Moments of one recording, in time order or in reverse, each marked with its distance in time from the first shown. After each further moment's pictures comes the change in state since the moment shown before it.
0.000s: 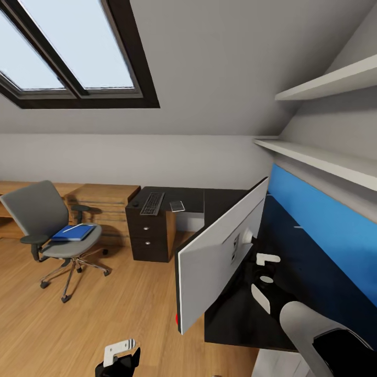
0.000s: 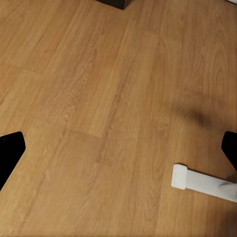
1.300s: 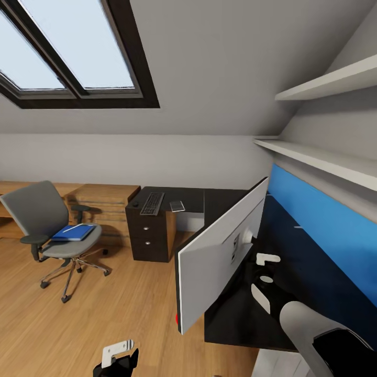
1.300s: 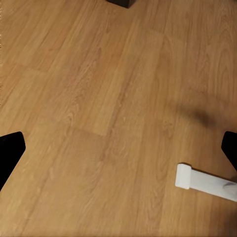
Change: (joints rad) left arm 0.000 0.002 0.011 0.009 -0.002 0.000 0.003; right arm 0.000 0.000 0.002 -0.001 -0.001 0.002 -0.001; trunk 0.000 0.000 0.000
